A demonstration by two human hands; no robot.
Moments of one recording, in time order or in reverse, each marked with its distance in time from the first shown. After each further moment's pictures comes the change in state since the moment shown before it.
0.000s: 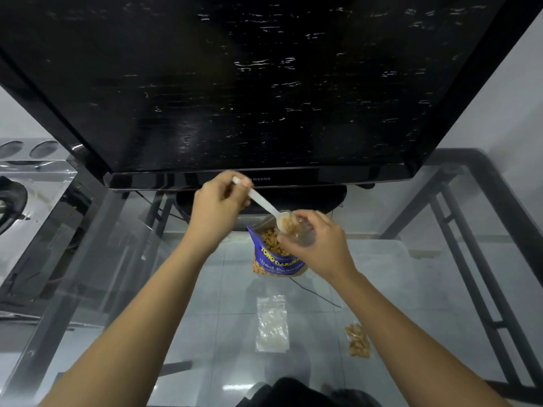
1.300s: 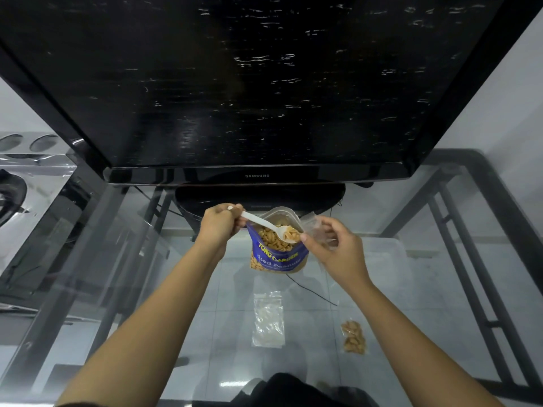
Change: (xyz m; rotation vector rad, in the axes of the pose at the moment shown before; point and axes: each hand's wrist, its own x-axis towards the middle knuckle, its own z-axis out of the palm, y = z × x) left_hand 0.011 -0.073 0.031 -0.336 0.066 -0.553; right_hand -0.021 0.024 -0.018 0.219 0.037 0.217
